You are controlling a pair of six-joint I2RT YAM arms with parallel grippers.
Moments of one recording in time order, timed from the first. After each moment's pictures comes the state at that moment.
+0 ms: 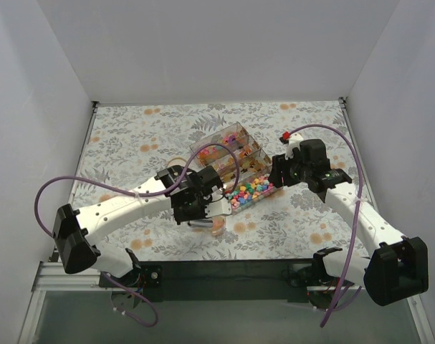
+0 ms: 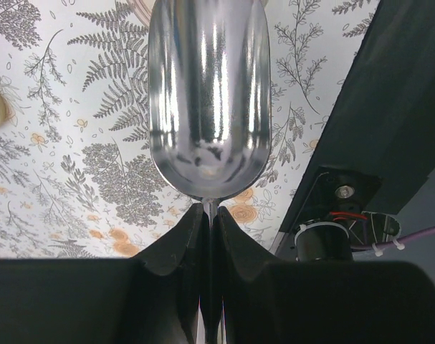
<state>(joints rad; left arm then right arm) -1.02 1.41 1.27 -1.29 -0.06 0.46 0.33 1.14 0.82 -0.40 -0.26 0.05</state>
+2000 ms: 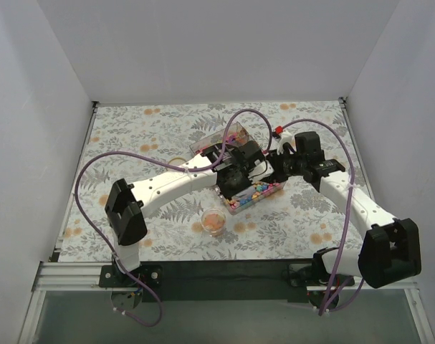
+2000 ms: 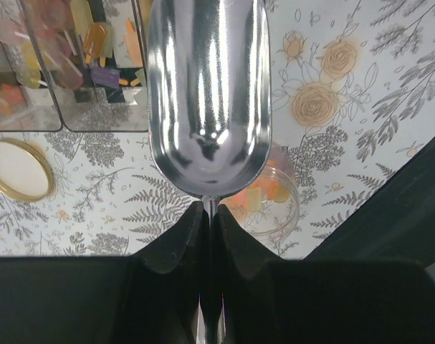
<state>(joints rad) -1.04 1.86 1.75 -1.15 -0.13 0.11 0.33 1.27 0.92 -0.39 -0.55 0.13</state>
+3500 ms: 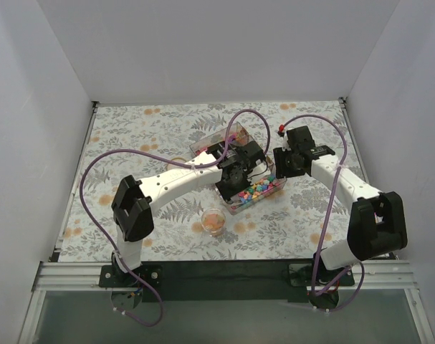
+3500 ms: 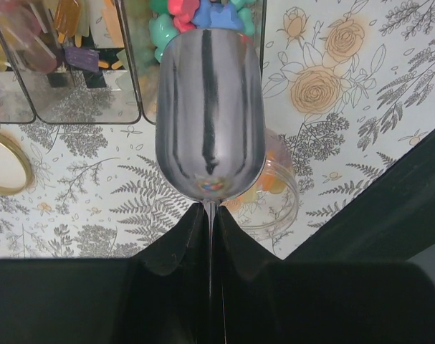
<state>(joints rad) -1.01 1.91 1.78 -1.19 -0.08 0.10 0.32 1.46 1.04 -0.57 -0.04 0.11</state>
